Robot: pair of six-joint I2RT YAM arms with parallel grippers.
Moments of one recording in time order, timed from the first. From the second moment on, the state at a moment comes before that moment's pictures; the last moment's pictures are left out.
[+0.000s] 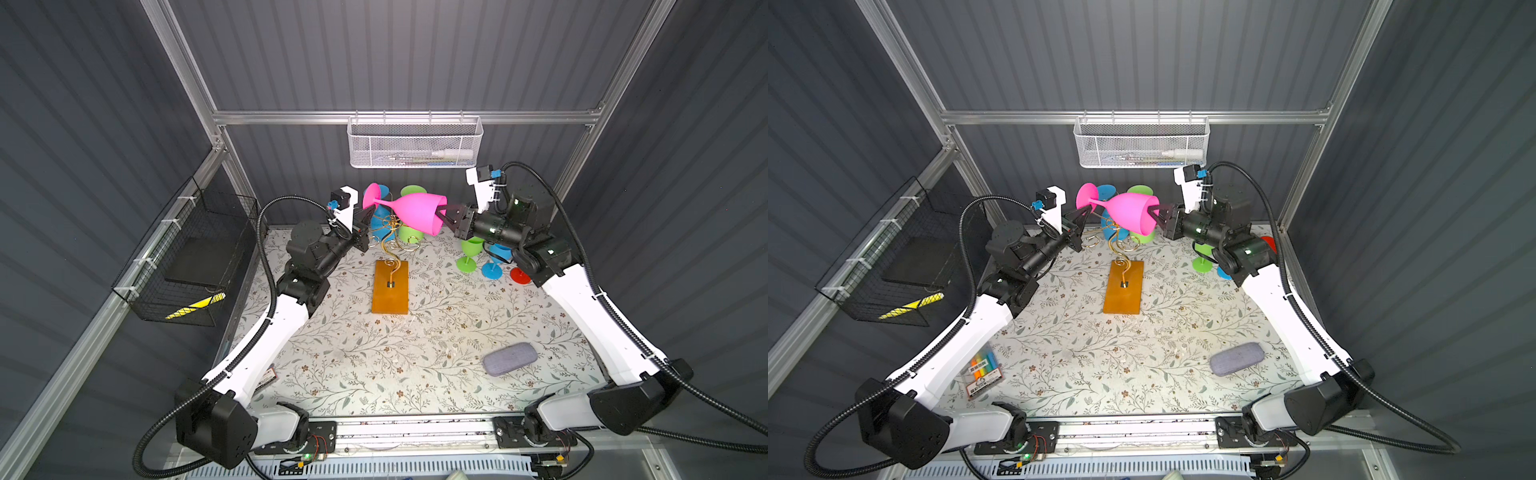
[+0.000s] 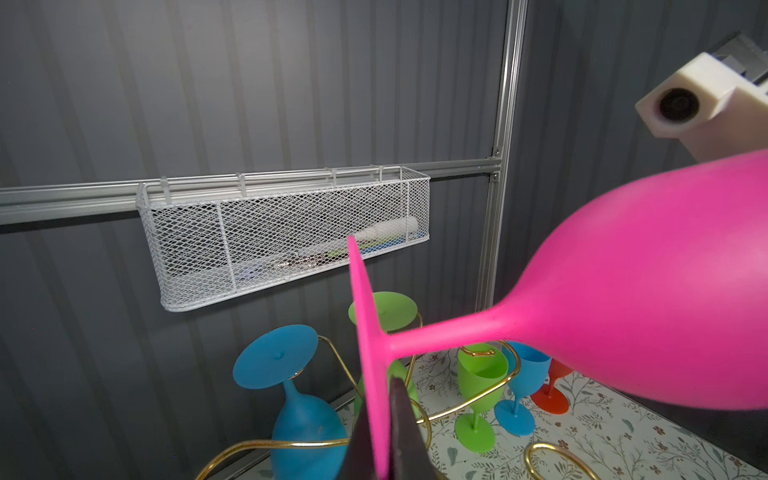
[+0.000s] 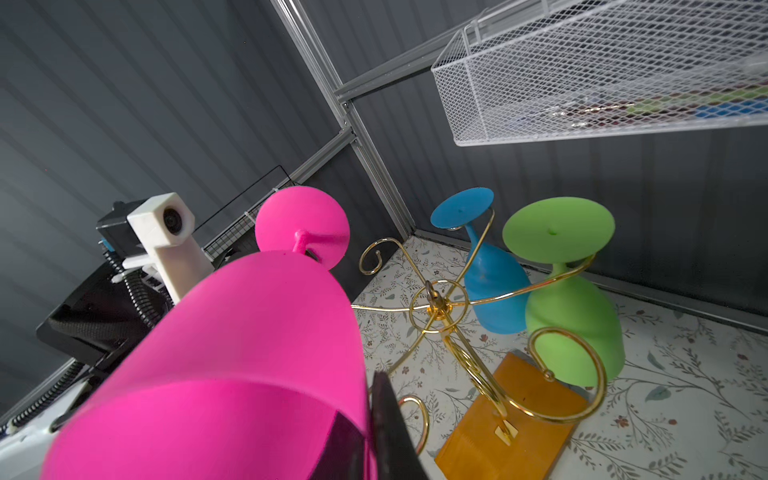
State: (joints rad) left arm -0.43 1.30 1.19 0.28 0.28 -0.02; right arm 0.43 1.42 1.59 -0.28 -0.54 0.43
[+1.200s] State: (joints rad) left arm -0.40 1.18 1.11 0.23 -0.11 -0.05; right arm 0.16 0.99 1.48 -0.95 -0.03 0.22
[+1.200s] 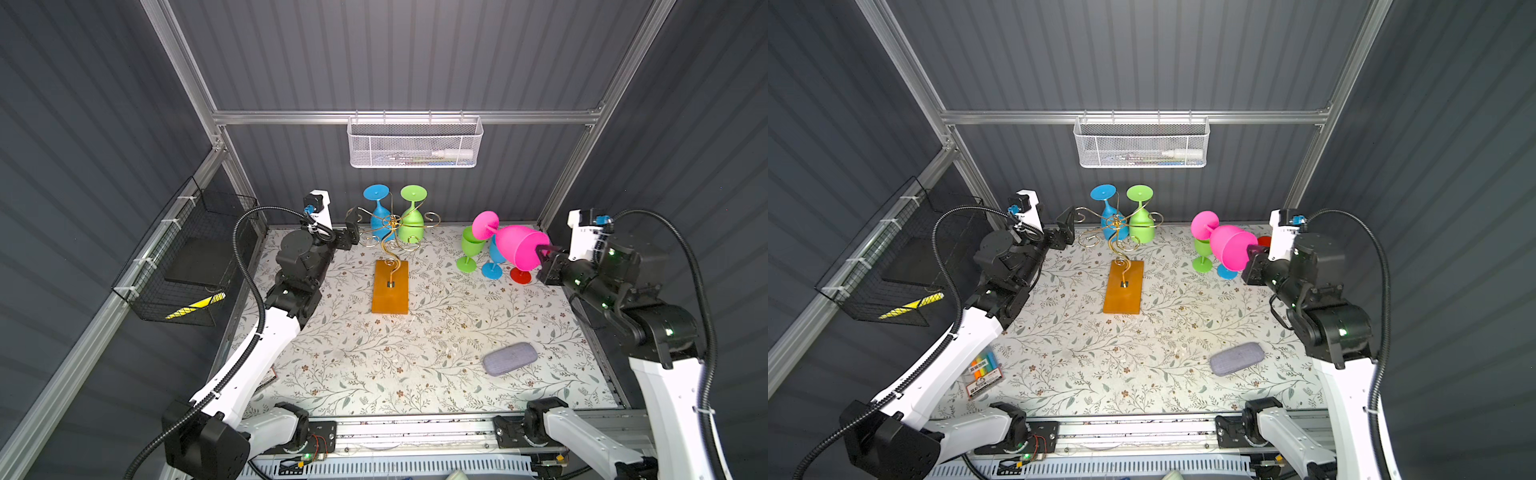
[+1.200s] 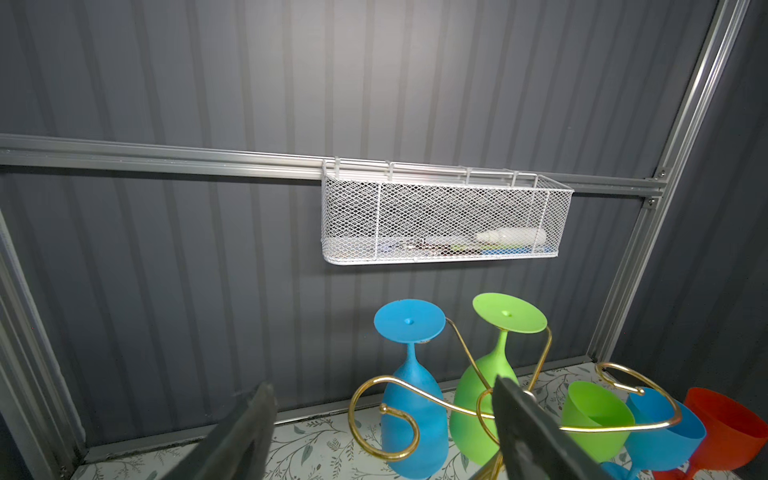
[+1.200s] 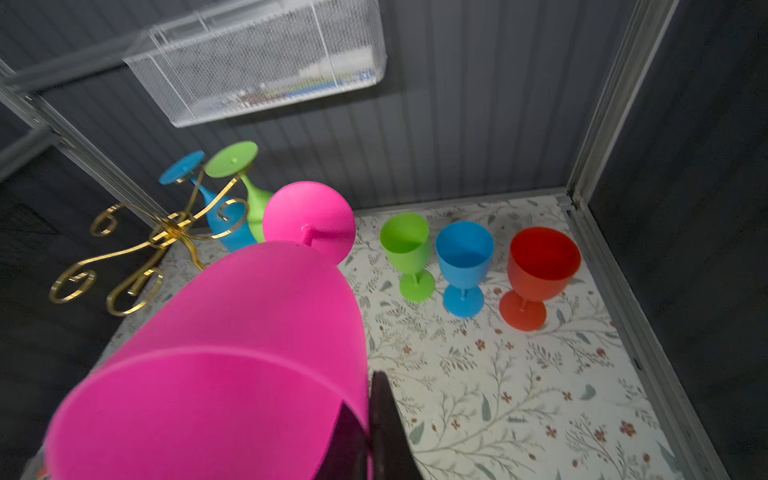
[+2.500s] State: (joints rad) left arm -0.29 1.10 1.02 0.18 -0.25 -0.14; right arm 0.27 1.83 1.70 -1.06 0.09 0.12
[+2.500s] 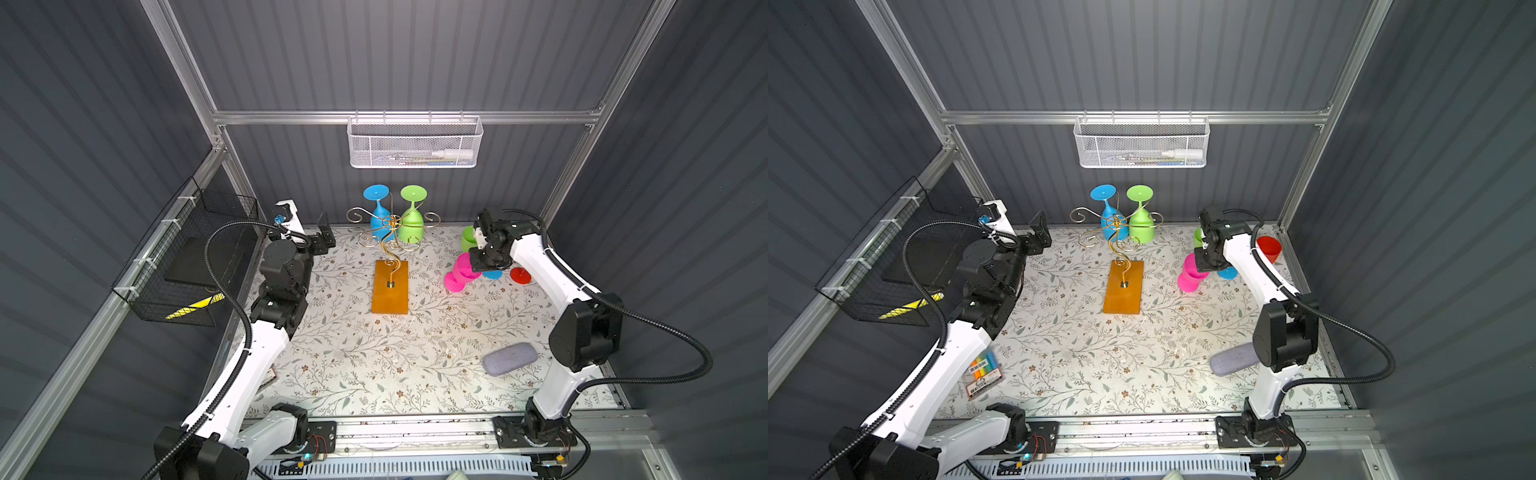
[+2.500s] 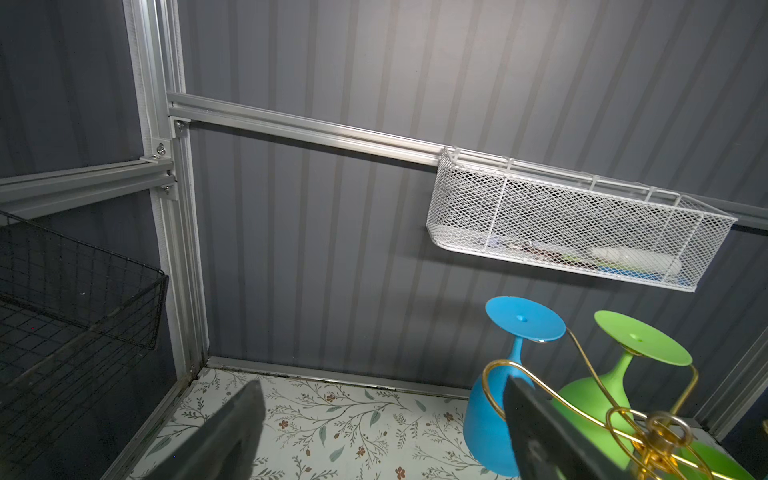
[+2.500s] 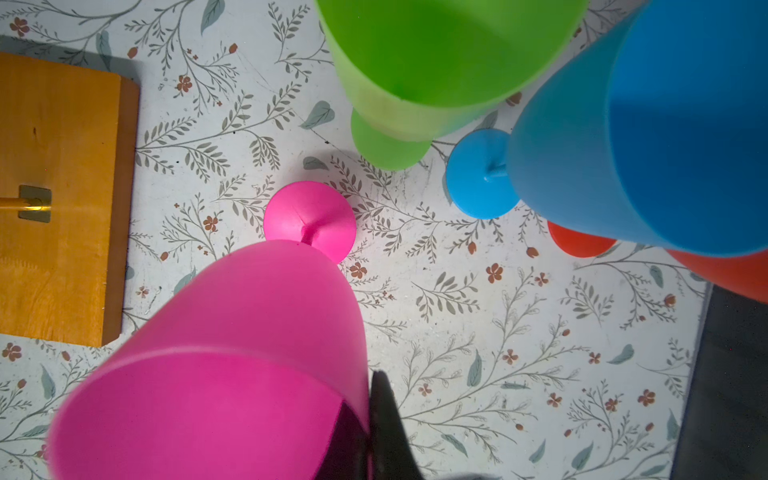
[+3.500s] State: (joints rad) left arm -0.26 1.12 1.03 0.16 -0.27 -0.14; right arm 0.26 1.86 1.77 -1.05 -0.01 0.11
